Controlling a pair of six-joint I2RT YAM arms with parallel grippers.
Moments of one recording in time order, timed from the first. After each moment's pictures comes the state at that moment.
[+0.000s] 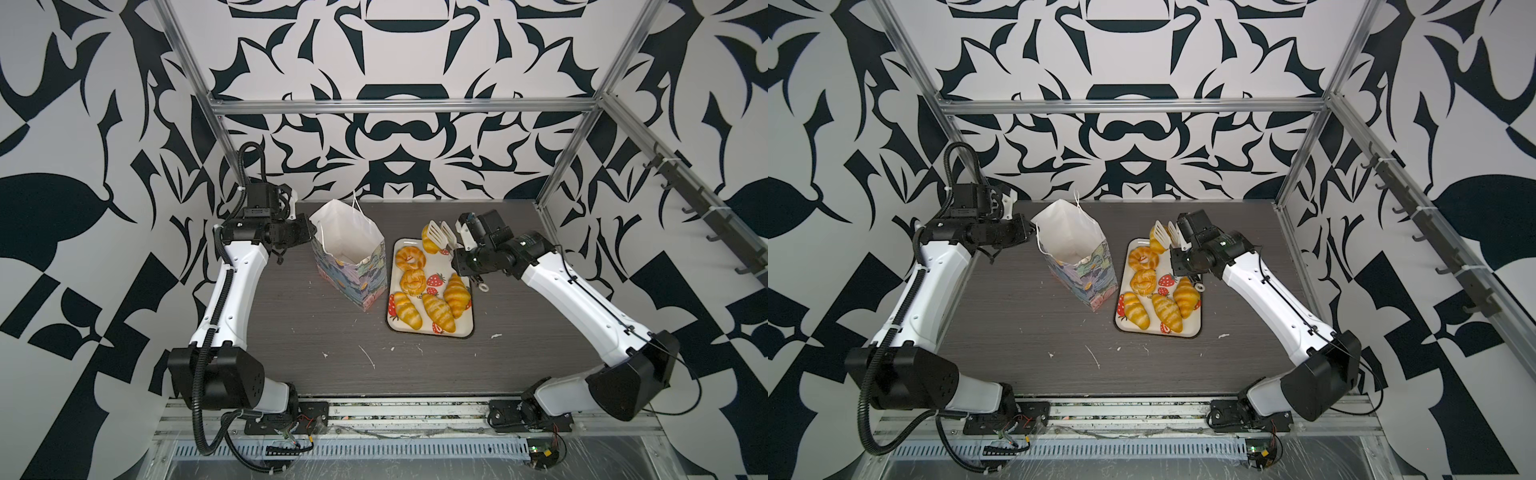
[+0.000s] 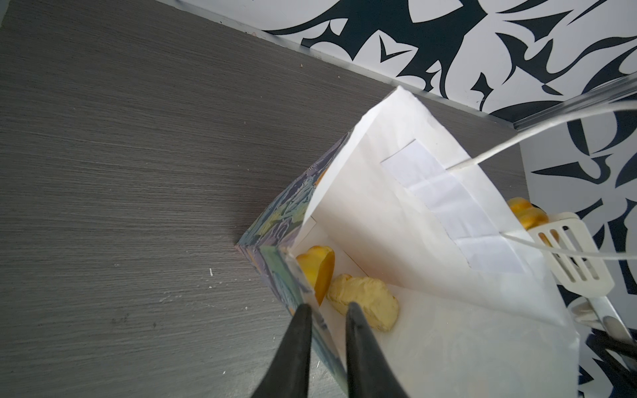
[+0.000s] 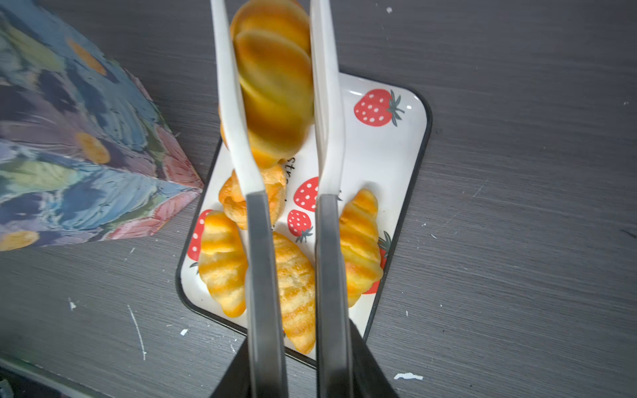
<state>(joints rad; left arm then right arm) -0.03 1.45 1.51 -0.88 0.35 -0.25 0.53 1.42 1.45 -1.00 0.02 0.32</state>
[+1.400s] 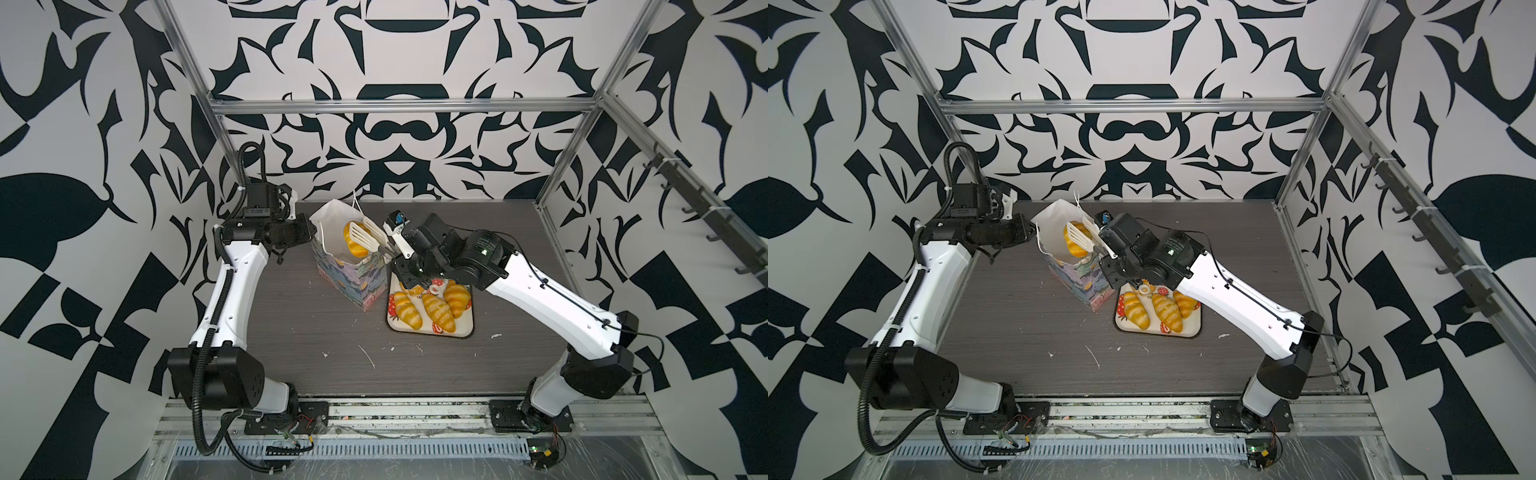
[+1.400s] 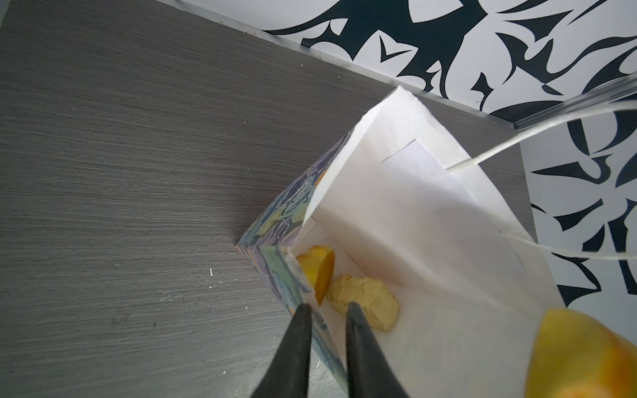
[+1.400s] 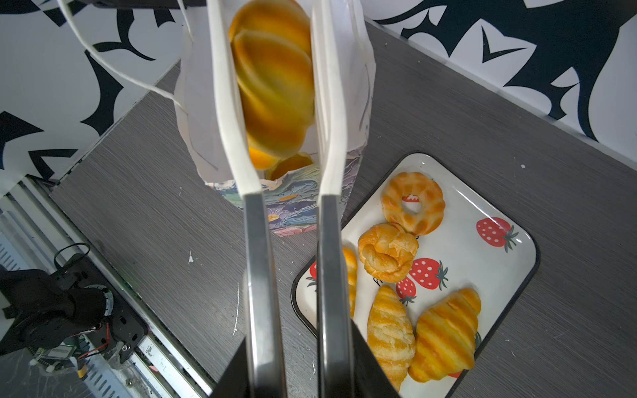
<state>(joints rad) -0.03 1.45 1.51 -0.88 0.35 -0.25 0.98 1.63 1.88 -1.08 0.15 0.29</state>
